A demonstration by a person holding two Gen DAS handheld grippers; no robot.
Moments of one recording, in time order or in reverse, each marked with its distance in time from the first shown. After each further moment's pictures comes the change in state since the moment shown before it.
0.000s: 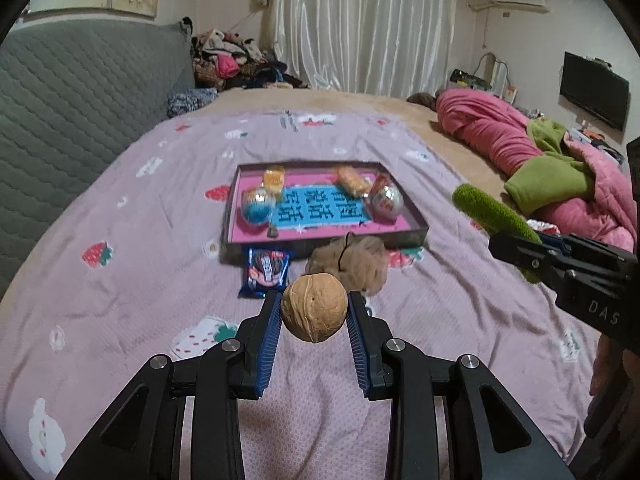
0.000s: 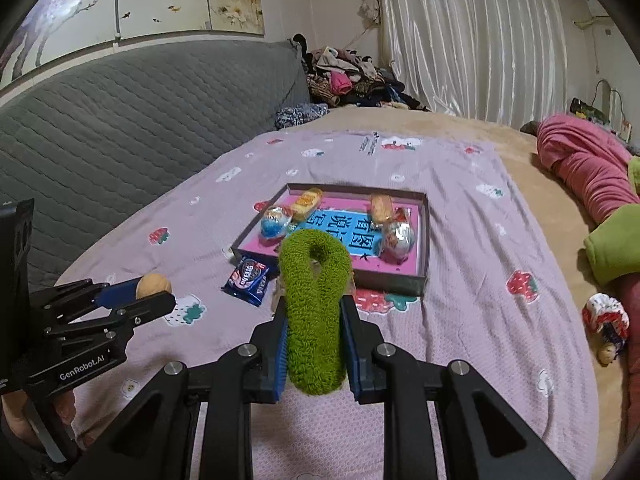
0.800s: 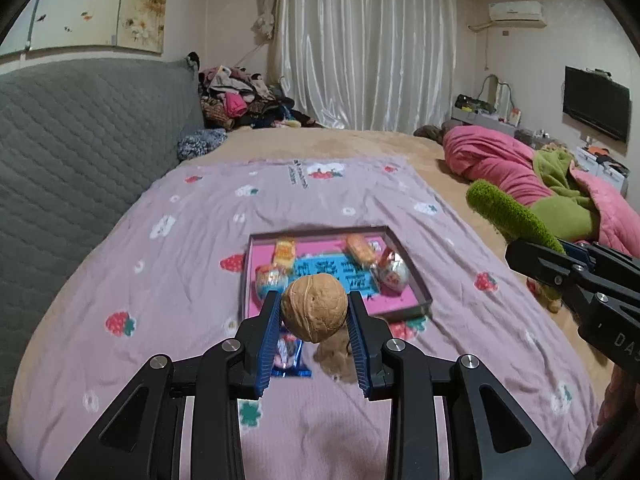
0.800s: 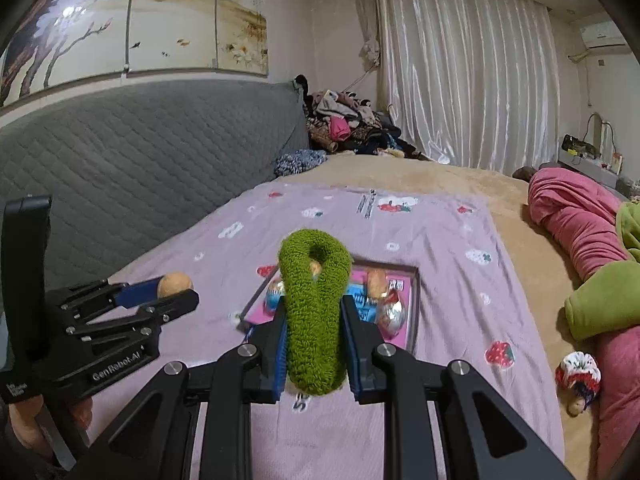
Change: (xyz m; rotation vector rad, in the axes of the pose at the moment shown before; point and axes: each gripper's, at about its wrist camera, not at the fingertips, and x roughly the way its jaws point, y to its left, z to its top) left arm -0.023 -0.005 0.084 0.018 -0.114 0.044; right arm -0.040 0.015 0.073 -0.027 -0.146 -0.028
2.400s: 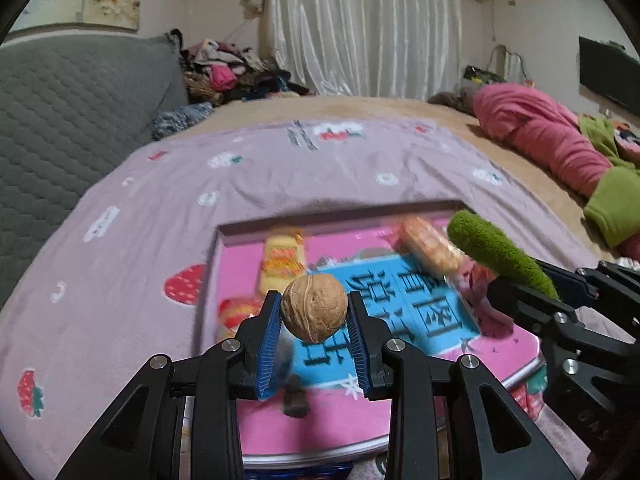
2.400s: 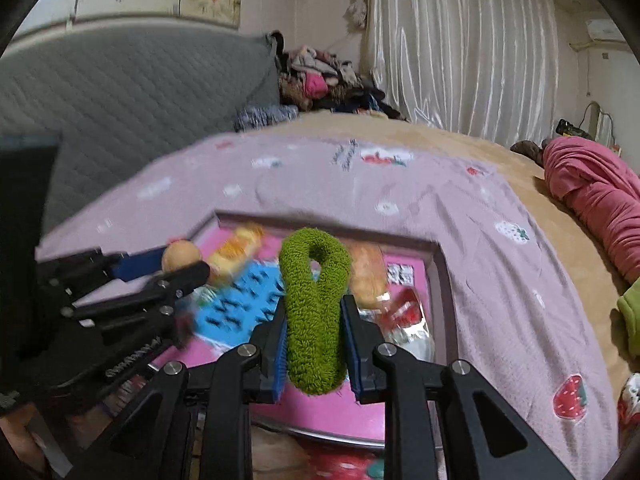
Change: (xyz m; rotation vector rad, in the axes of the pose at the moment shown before) left arm 0.275 0.020 -0.009 0.058 0.082 0.022; right arm 0.250 -0.047 -0.041 -0.026 0.130 -0.115
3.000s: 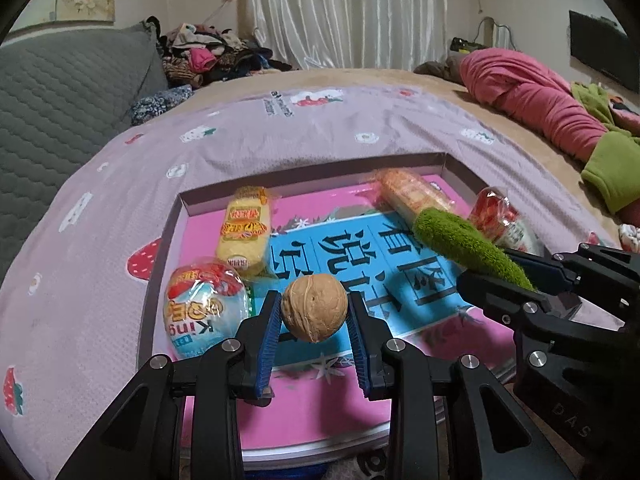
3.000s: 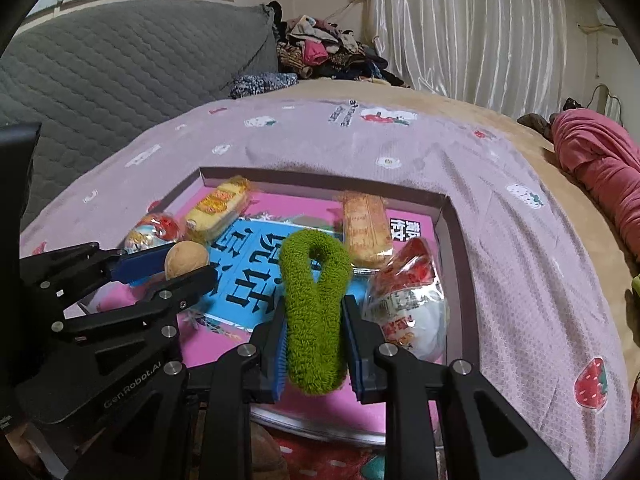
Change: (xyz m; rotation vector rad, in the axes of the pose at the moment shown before) left arm 0.026 -0.021 -0.018 0.054 0.084 -0.022; right arm 0.034 -0.010 -0.019 0.012 0.107 0.025
